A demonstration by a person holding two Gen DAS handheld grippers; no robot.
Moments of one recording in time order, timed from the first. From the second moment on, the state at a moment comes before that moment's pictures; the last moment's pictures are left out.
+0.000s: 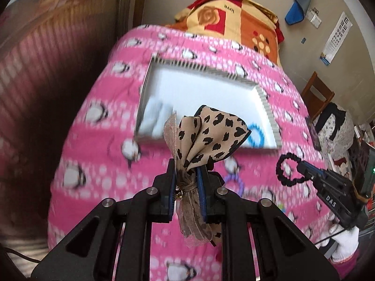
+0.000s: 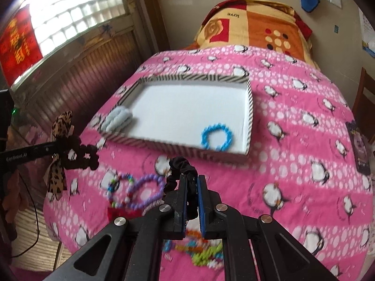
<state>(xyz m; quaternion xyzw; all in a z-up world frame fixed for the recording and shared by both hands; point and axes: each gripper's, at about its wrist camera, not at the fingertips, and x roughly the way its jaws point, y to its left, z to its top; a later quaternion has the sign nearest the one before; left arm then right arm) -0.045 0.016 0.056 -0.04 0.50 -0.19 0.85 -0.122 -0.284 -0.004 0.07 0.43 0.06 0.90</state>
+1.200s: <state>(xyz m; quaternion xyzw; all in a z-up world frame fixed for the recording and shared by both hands) 0.155 -0.086 -0.039 0.05 0.55 -0.08 0.83 0.071 -0.360 -0.079 0.13 0.50 0.02 0.86</state>
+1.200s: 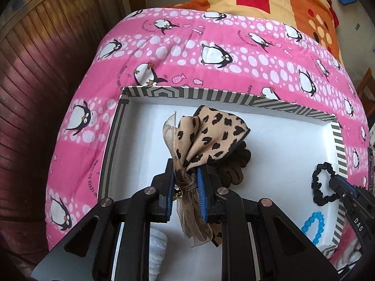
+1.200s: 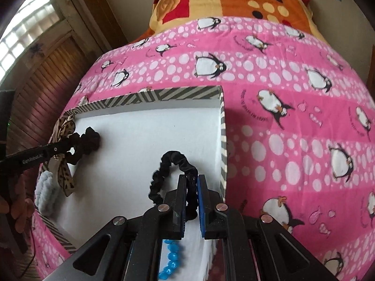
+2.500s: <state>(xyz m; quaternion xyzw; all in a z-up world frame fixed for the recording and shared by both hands) -0.080 -0.004 0.031 0.05 0.48 -0.08 0.87 -0.108 -0.297 -0.007 0.11 0.45 0.04 0.89</state>
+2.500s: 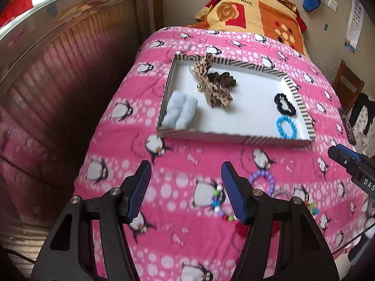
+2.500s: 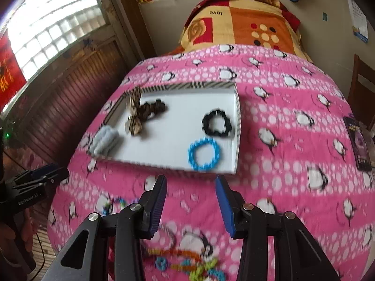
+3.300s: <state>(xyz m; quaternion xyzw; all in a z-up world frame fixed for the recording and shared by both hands) -0.150 0.005 0.025 0.06 0.47 -0.08 0.88 -0.182 -0.275 -0.021 0.10 0.45 0.04 0.88</state>
